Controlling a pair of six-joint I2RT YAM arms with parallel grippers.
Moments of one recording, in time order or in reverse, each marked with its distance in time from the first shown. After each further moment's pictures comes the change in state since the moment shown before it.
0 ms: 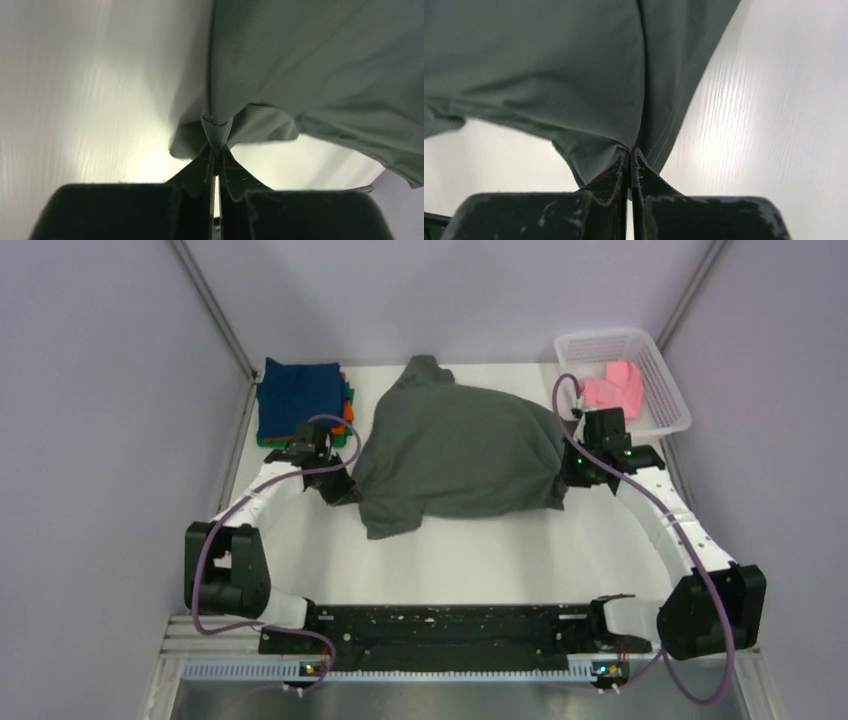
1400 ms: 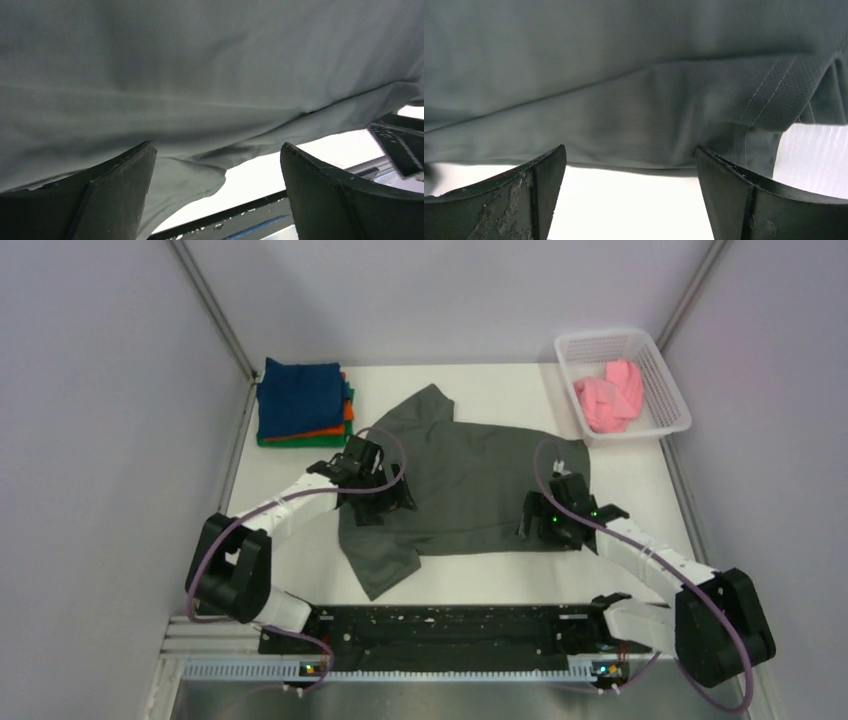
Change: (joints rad) left arm -0.321 0.011 -0.101 0.048 -0.062 -0.080; right arm 0.219 -0.090 -0.463 0.220 0.054 0.323
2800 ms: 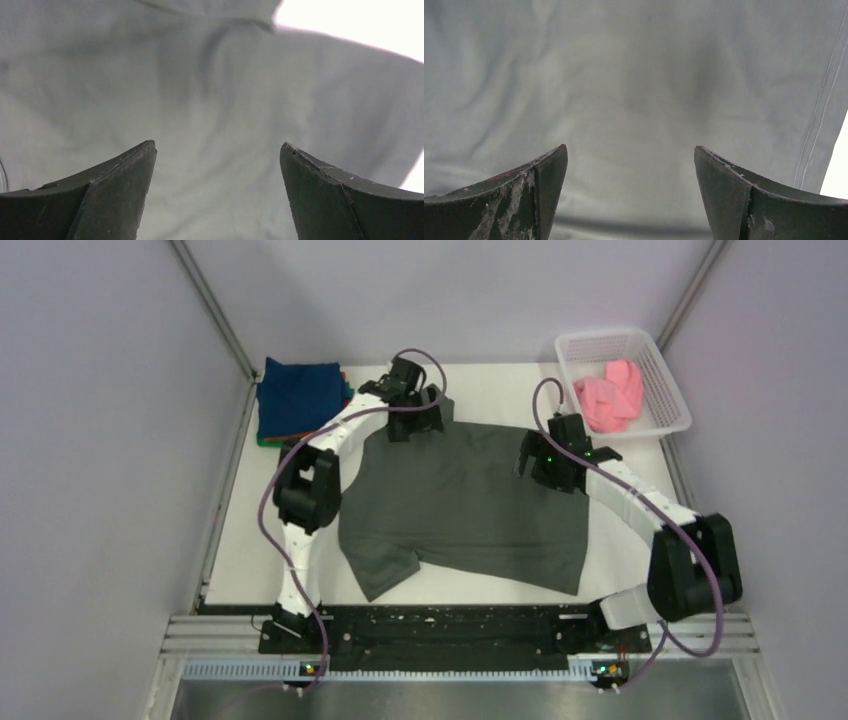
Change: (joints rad) left arm 0.001 0.631 0.857 -0.091 -0.138 0.131; right arm -0.066 0.191 0.307 0.013 0.047 0.032
